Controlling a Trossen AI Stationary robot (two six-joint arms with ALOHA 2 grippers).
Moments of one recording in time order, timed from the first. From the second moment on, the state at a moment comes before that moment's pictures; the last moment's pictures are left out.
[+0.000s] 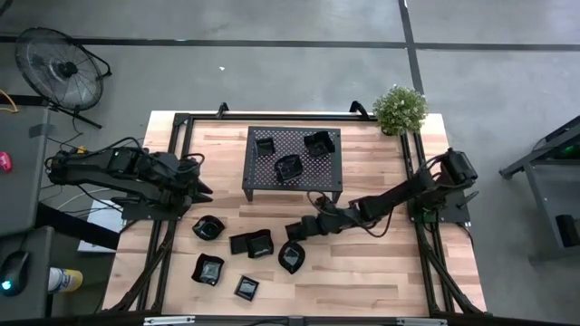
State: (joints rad) left arm -0.11 0.52 0.77 -0.90 0.04 -0.51; right arm 0.29 1.73 0.79 0.34 0.16 1.54
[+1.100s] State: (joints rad) left arm -0.11 0.81 0.77 -0.31 0.07 -0.62; right arm 0.18 1.32 0.85 0.26 0.15 1.12
